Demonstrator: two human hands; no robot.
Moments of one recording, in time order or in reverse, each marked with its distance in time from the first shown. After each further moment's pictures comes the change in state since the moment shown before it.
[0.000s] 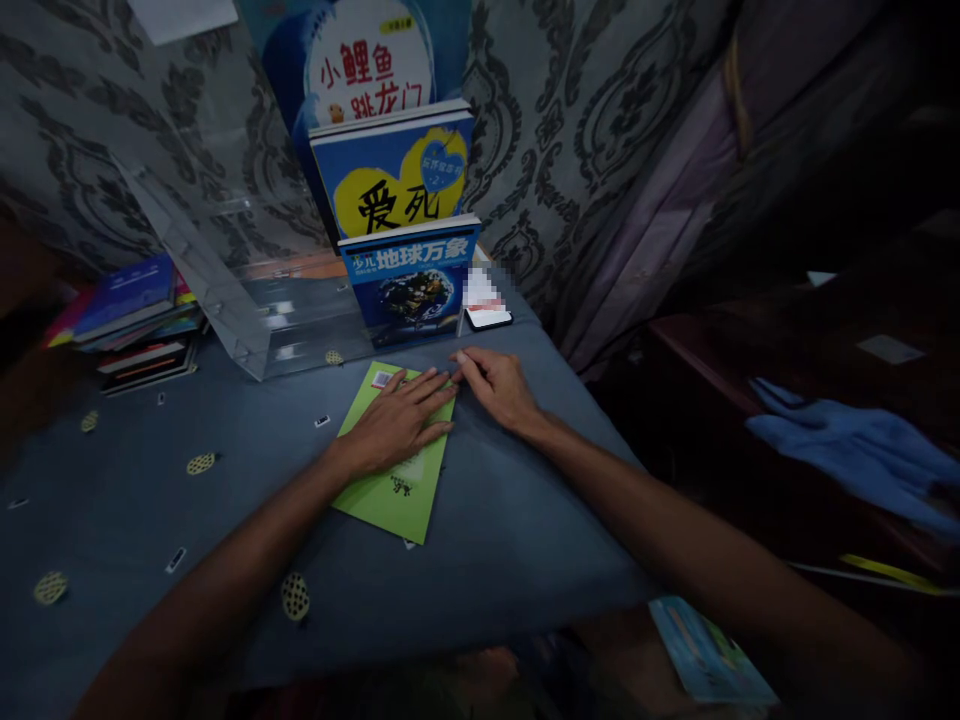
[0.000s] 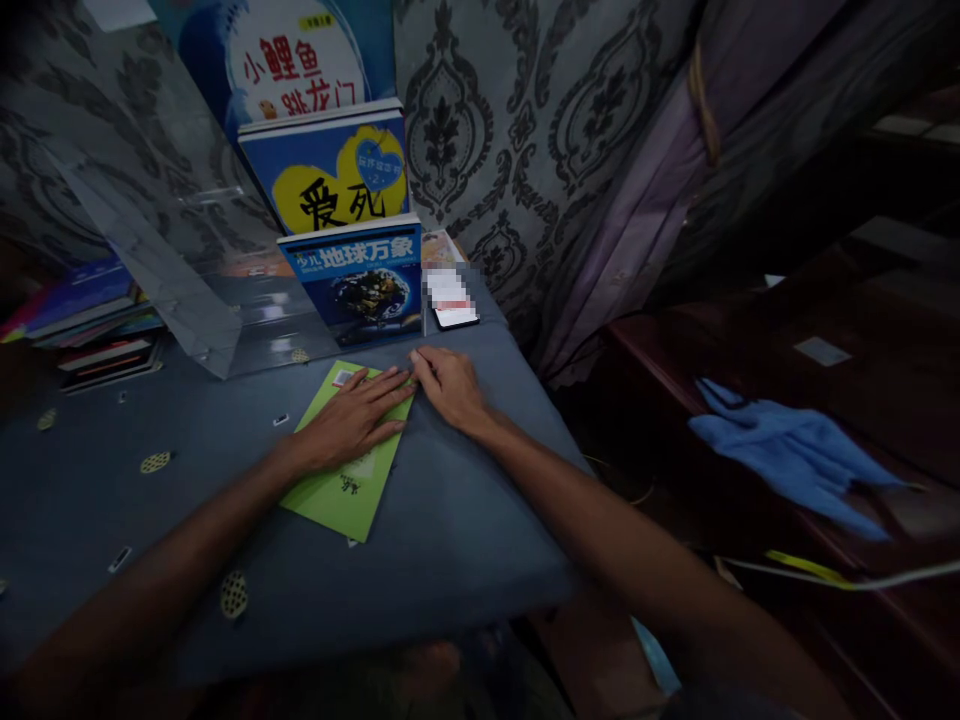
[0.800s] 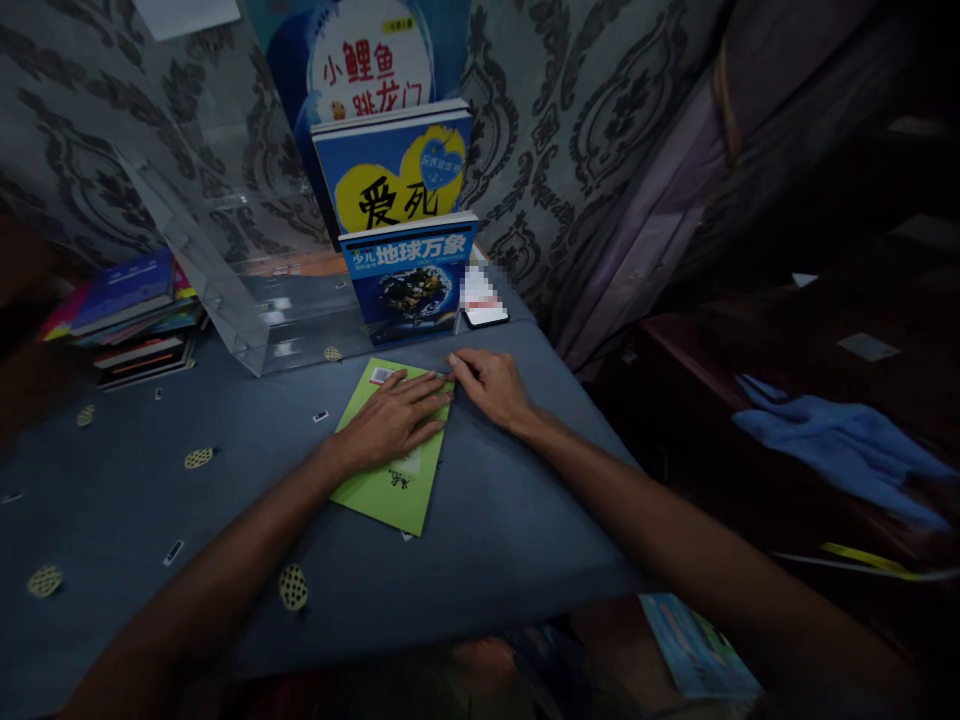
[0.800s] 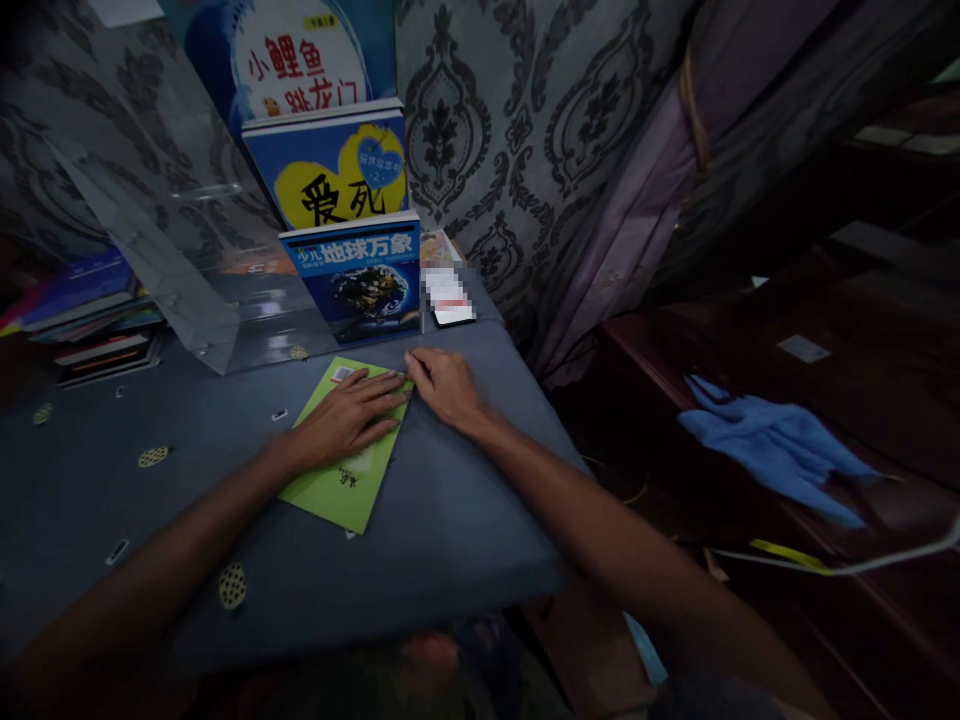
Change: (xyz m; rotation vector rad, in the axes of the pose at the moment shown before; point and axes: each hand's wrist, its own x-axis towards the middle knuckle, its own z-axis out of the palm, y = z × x) left_hand -0.008 -0.002 0.000 -0.050 0.113 0.102; right_hand -0.003 -0.005 0.001 -0.162 -0.042 -0.013
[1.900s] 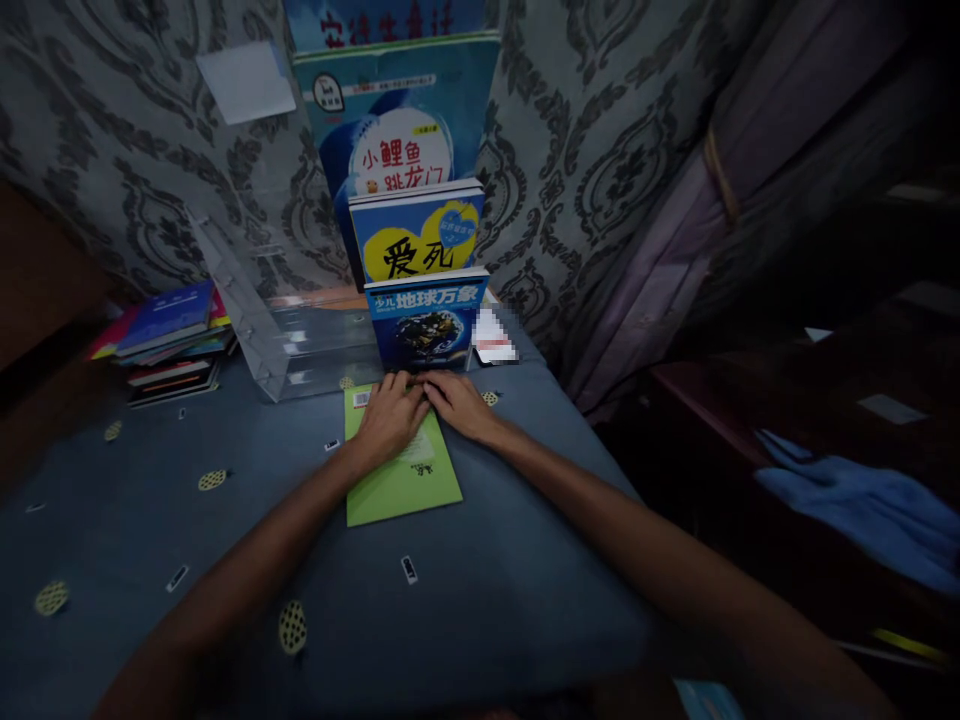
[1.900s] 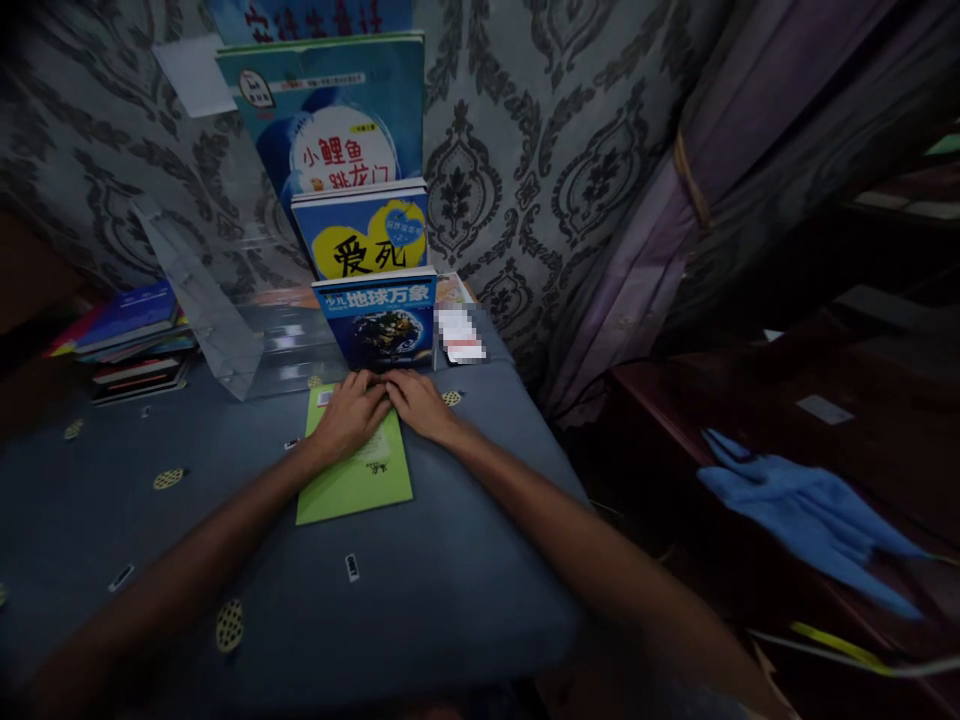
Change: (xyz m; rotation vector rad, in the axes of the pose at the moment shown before) left_hand 0.025 -0.026 0.001 0.182 0.175 -0.415; right_hand 0.048 0.008 0.045 0.142 -0.129 -0.236
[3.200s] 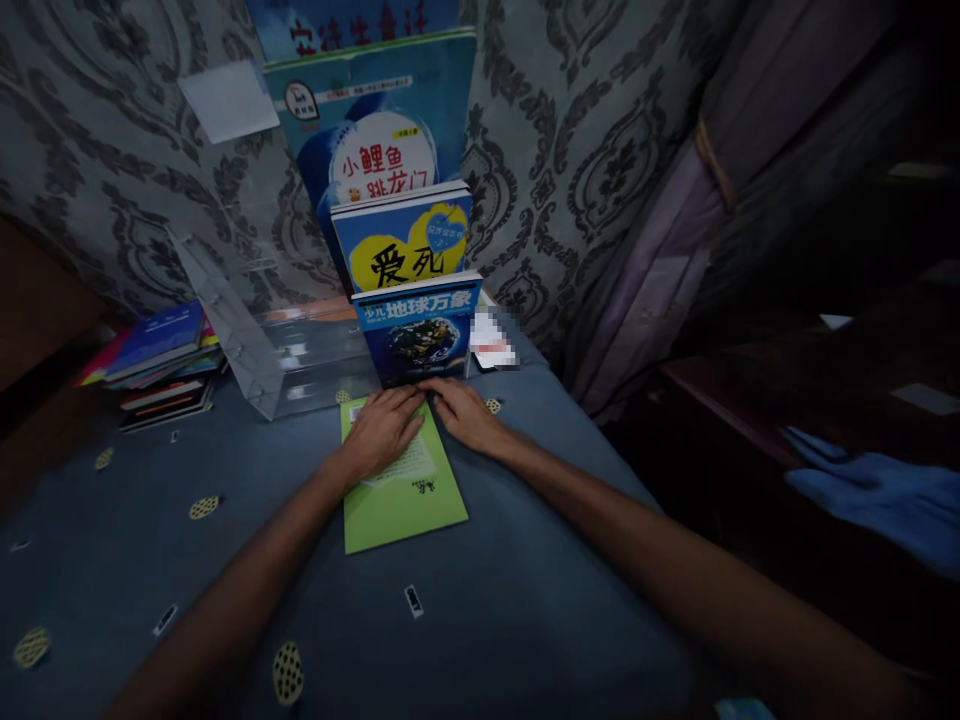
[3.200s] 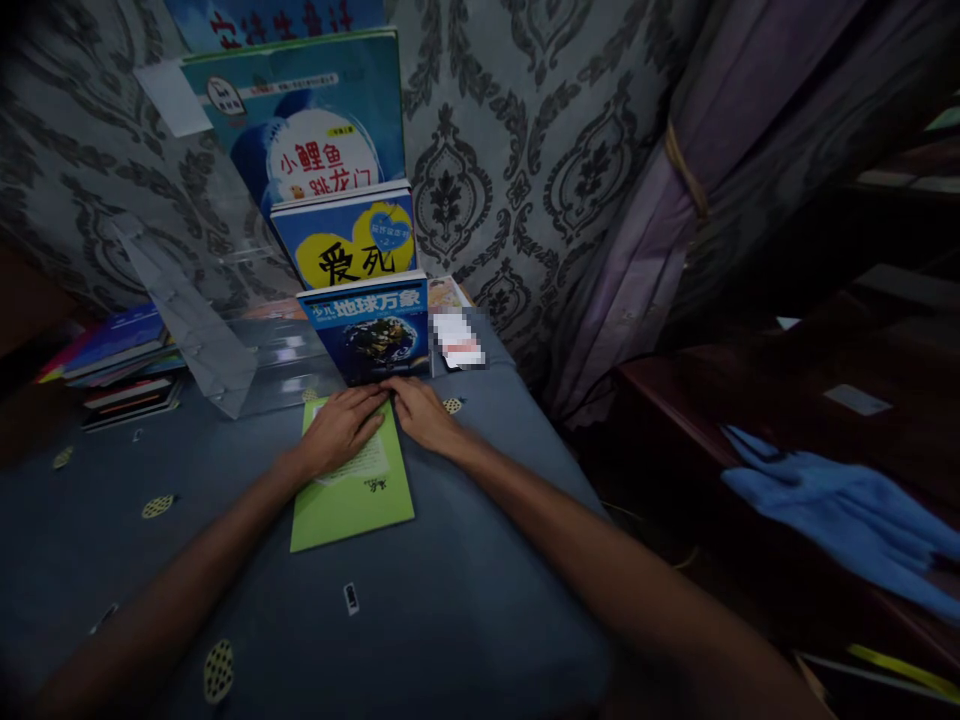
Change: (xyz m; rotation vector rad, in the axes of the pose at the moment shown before) left_hand 0.001 -0.026 0.007 -0.048 -0.018 0.176; right_hand -0.007 0.010 0.000 0.047 0.053 -0.020
